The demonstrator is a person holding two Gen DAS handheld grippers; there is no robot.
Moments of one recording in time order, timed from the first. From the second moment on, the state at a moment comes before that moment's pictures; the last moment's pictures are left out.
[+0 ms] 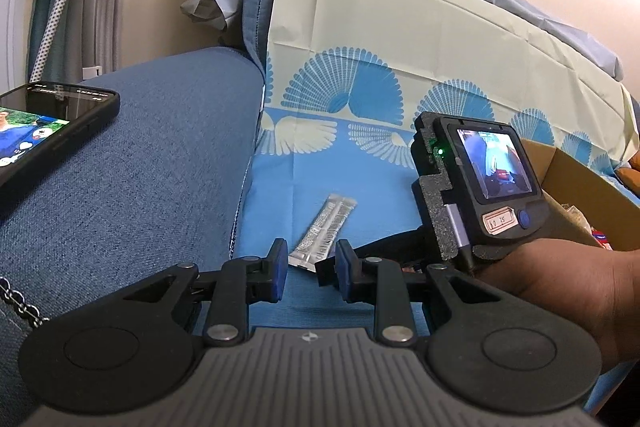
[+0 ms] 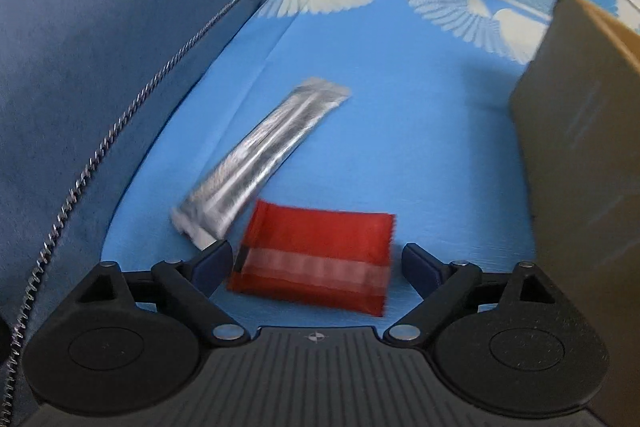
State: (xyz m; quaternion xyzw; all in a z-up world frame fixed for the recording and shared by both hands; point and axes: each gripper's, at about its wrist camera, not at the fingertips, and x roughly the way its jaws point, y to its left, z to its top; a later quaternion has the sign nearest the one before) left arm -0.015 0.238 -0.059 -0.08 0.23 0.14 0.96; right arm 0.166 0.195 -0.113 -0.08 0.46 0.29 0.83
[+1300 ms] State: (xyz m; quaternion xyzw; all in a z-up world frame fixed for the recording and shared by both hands) left arm 0.079 0.238 -0.077 -0.08 0.33 0.17 0.93; right arm 0.078 0.075 -0.095 -0.07 0.45 0.36 0.82
